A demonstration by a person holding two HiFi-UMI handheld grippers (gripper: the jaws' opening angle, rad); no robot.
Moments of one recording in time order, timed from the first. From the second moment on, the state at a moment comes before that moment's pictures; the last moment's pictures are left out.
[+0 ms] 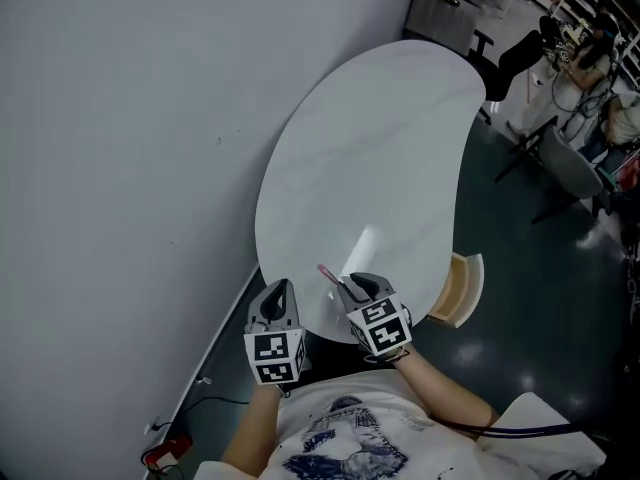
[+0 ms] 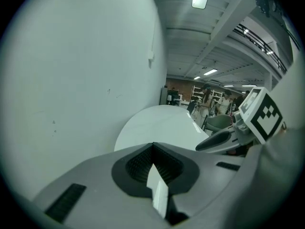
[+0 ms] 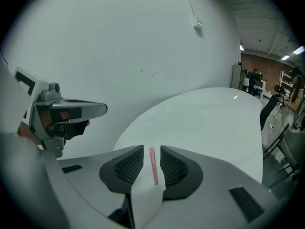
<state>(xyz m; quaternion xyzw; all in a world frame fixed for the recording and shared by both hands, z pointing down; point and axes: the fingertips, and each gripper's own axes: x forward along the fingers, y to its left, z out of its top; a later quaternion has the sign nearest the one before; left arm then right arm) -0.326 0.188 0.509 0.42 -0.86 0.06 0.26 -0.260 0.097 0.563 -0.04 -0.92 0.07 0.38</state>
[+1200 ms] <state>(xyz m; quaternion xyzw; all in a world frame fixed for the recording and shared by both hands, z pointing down) -0.339 0.184 0.556 0.37 -0.87 0.07 0.32 -0.285 0.106 0.659 -0.12 -0.87 0.03 0.47</state>
